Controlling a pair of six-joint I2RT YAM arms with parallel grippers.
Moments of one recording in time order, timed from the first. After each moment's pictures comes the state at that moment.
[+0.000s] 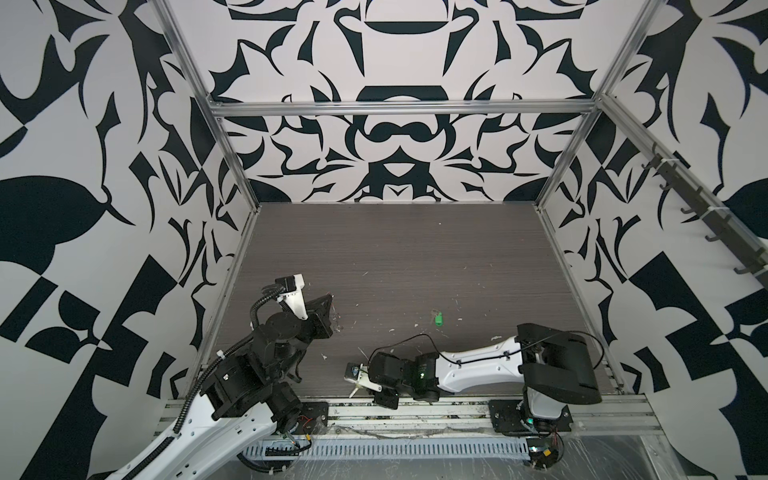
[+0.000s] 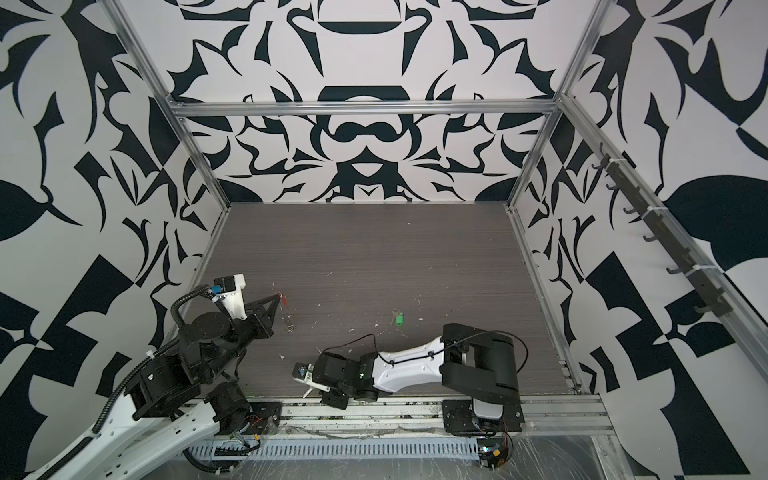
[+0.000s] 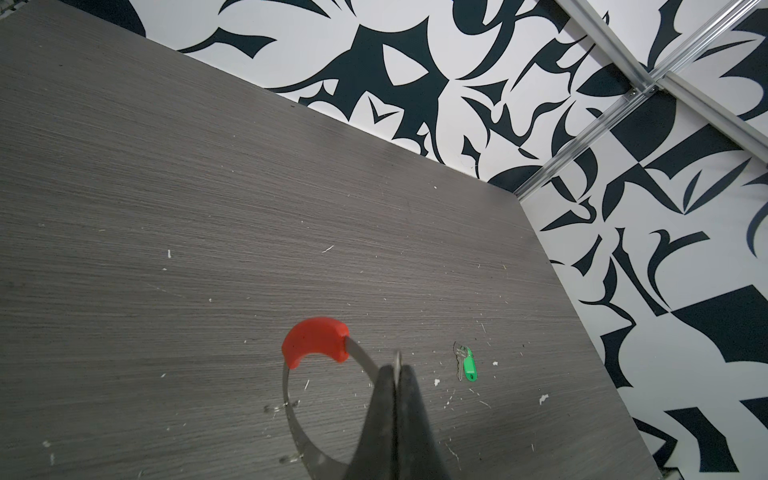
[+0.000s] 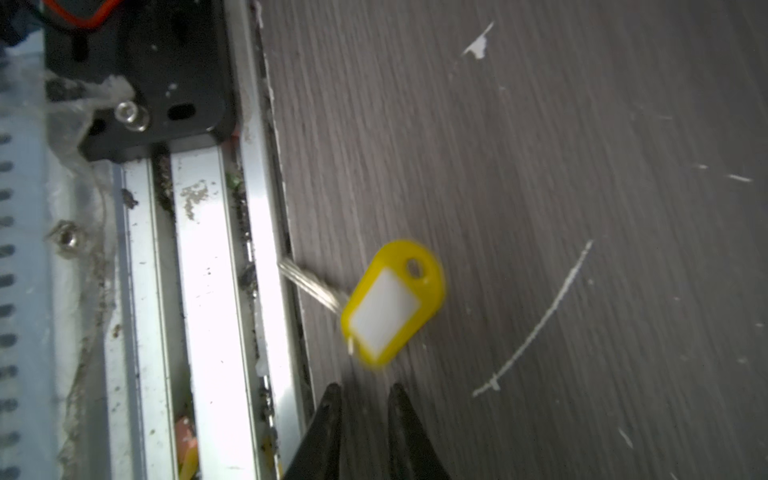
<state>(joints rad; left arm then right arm) -0.86 0.43 0.67 -0.59 -0.39 -0.71 1.40 1.72 0.87 -0.08 0.03 0.03</state>
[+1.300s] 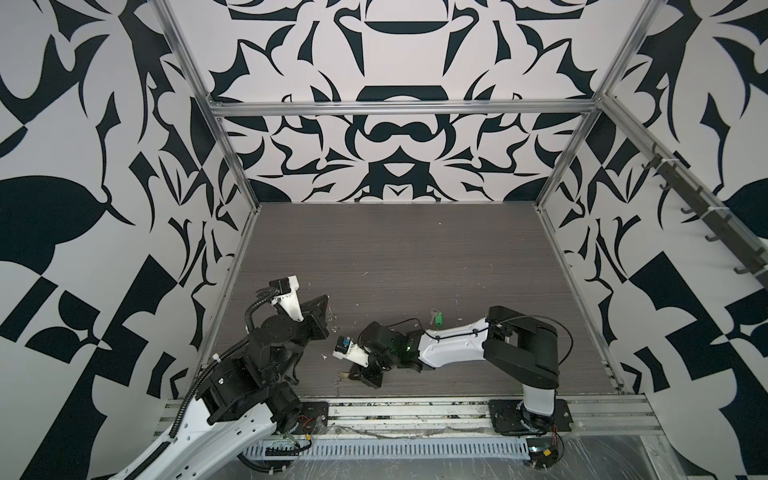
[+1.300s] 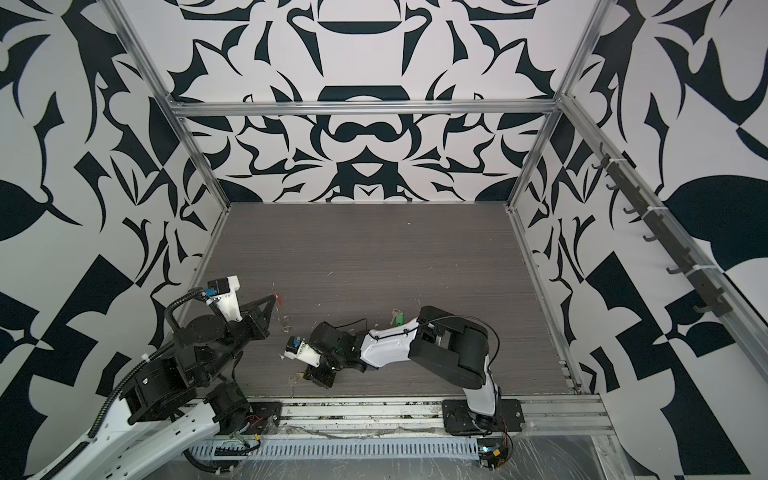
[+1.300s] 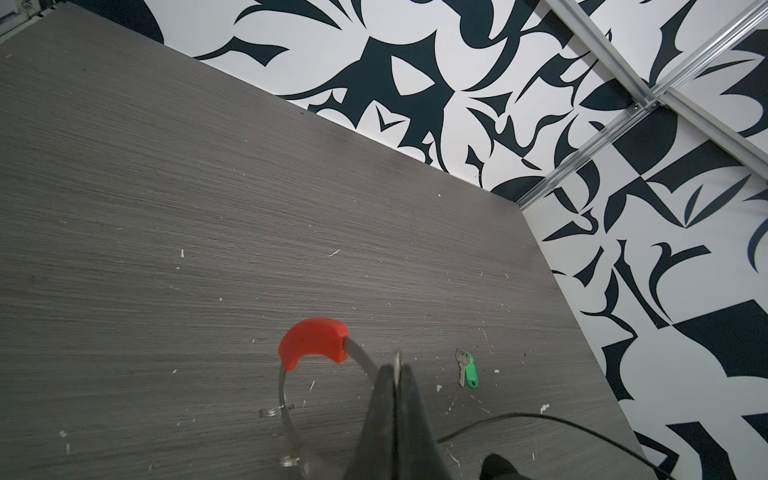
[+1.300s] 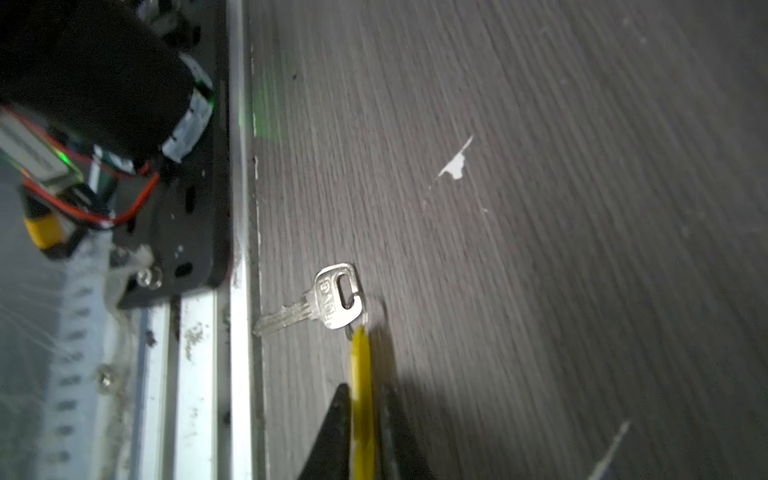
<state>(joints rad) -0.86 0.39 0.67 -0.62 -0.42 -0.72 1.24 1.92 0.99 0.10 -0.35 0.07</state>
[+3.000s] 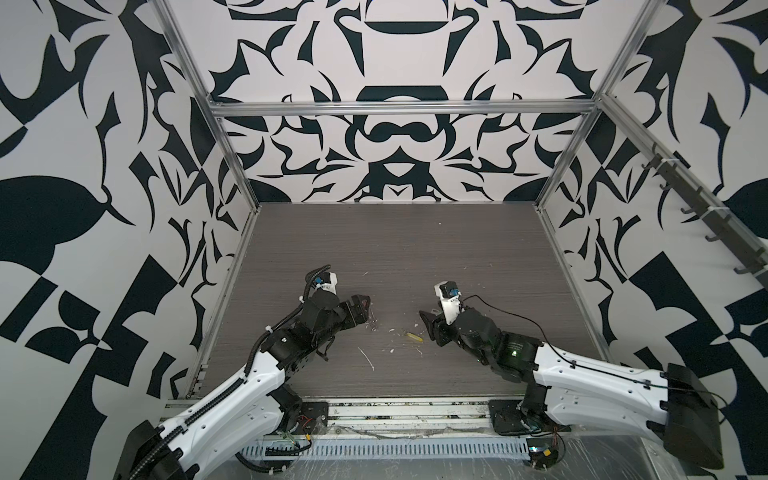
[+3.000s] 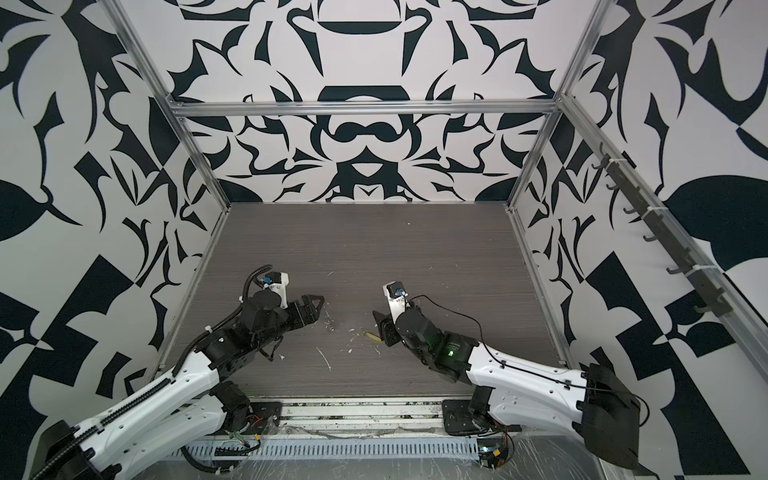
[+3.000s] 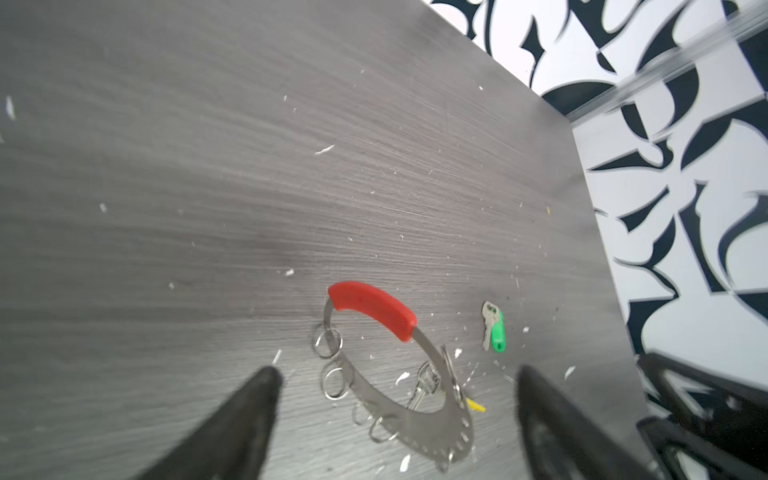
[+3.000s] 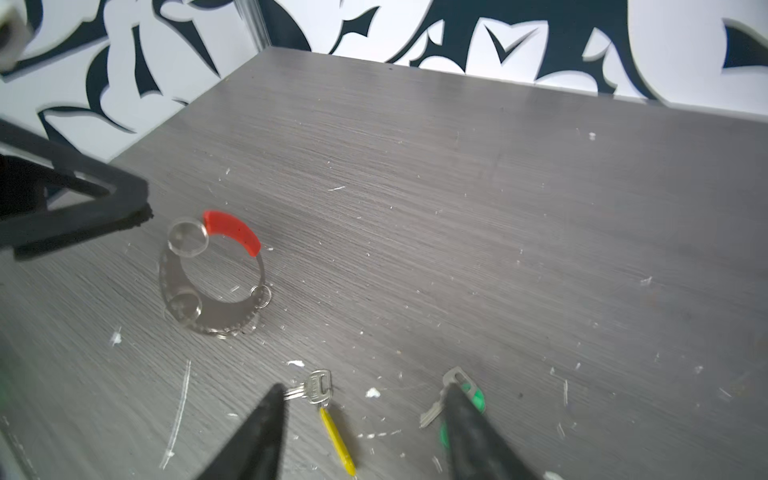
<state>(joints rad) -0.69 0.79 0.49 -0.26 -0.11 -0.81 1.03 0.97 0.51 -0.04 0.38 0.36</state>
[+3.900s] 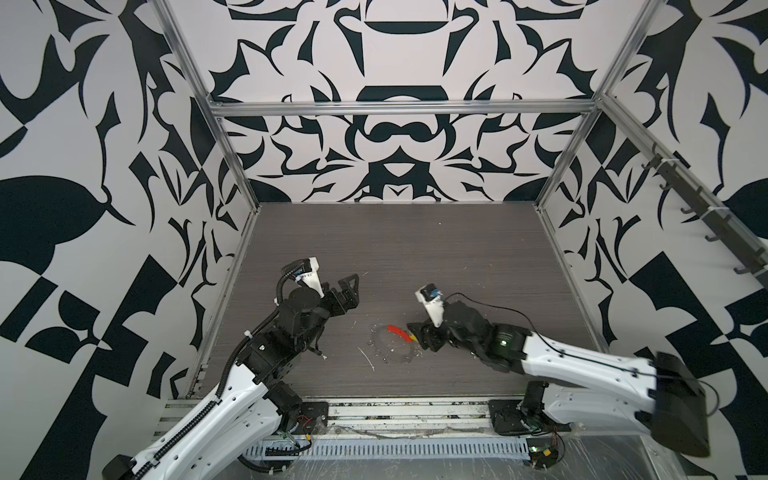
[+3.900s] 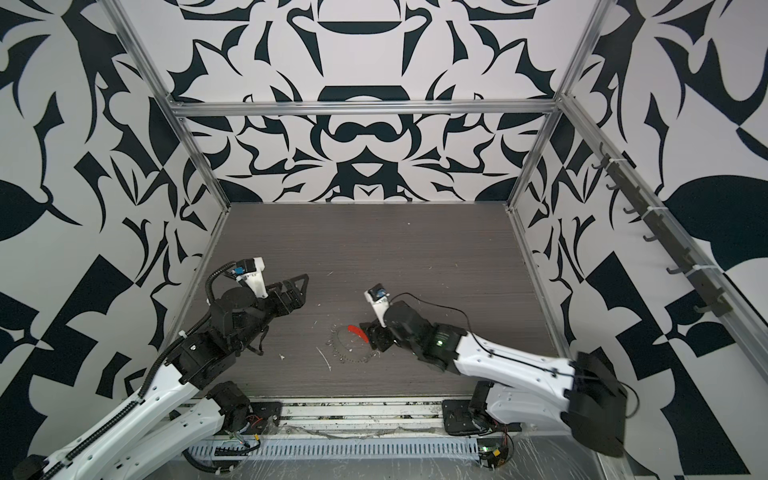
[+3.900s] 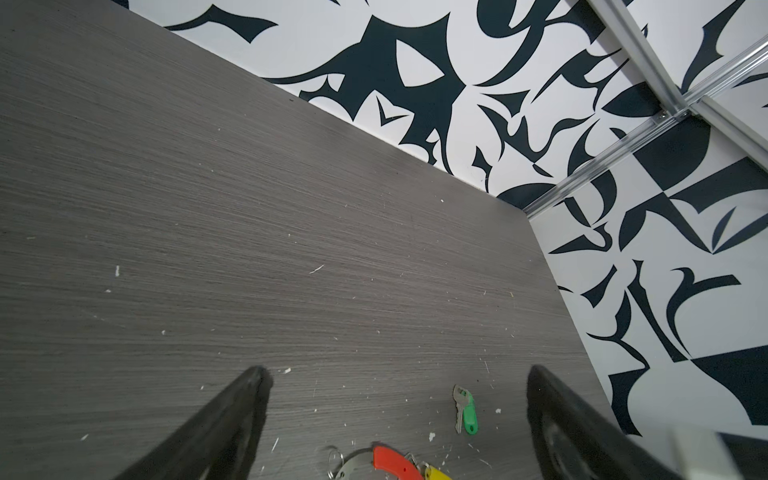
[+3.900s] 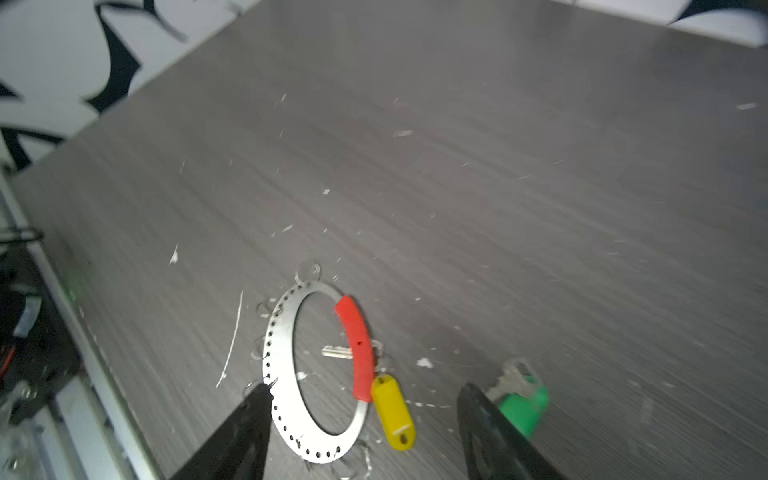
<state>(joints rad) -0.69 0.67 0.61 -0.29 -0.26 -0.73 1.04 1.21 0.67 -0.15 0.09 0.30</state>
